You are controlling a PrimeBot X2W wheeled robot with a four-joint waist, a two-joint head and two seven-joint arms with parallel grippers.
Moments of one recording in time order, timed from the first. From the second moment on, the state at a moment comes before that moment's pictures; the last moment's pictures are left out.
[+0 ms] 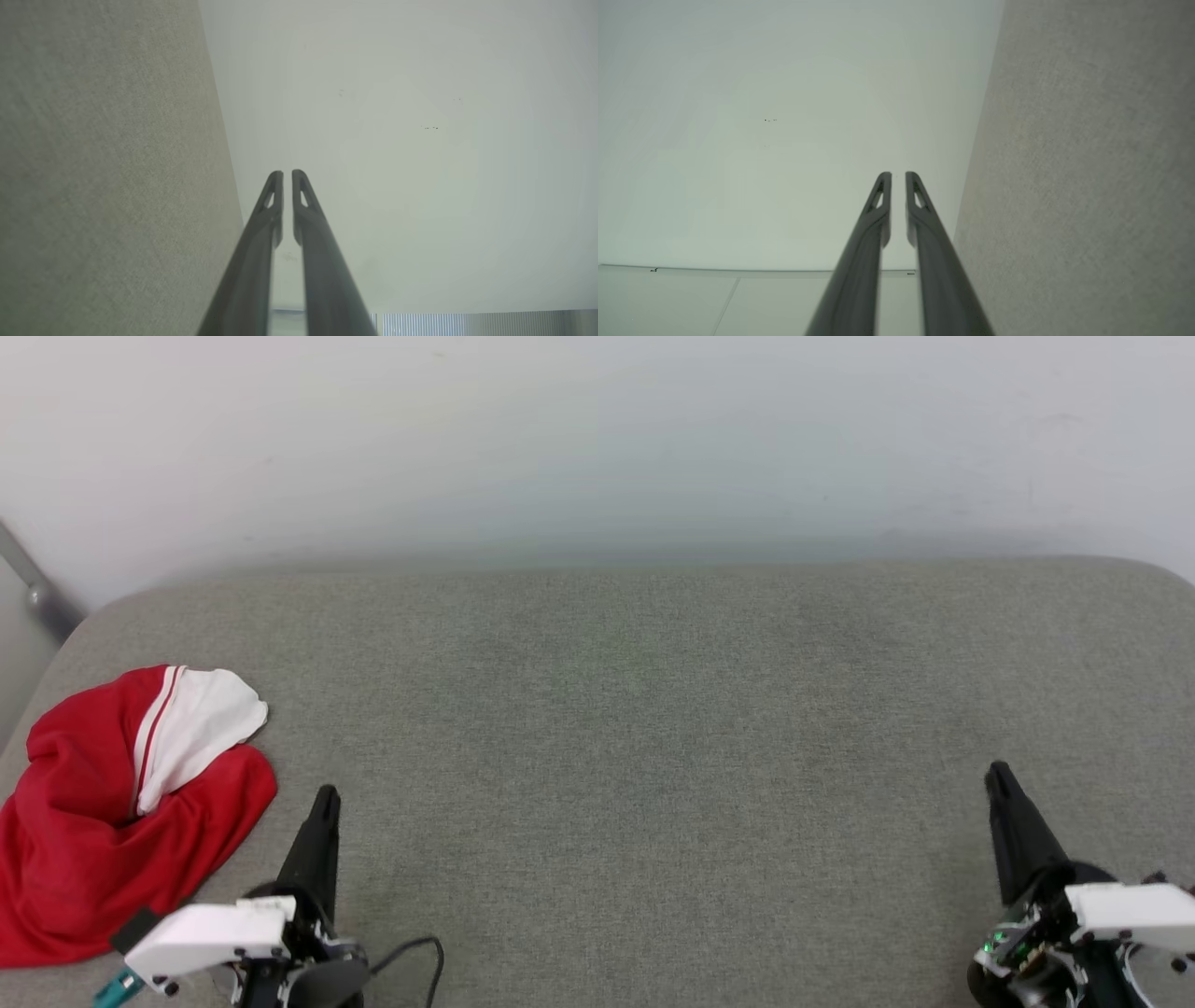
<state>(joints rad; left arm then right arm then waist) -0.10 0.05 0.11 0.26 -1.61 -0.13 0.11 -0.10 -0.05 -0.11 0.26 1.61 0.13 0.11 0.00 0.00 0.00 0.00</state>
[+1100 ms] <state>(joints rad) -0.07 0.05 0.00 0.17 -1.13 -0.12 -0.02 -0.06 -0.07 -0.05 0.19 1.13 0.13 -0.01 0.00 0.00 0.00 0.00</state>
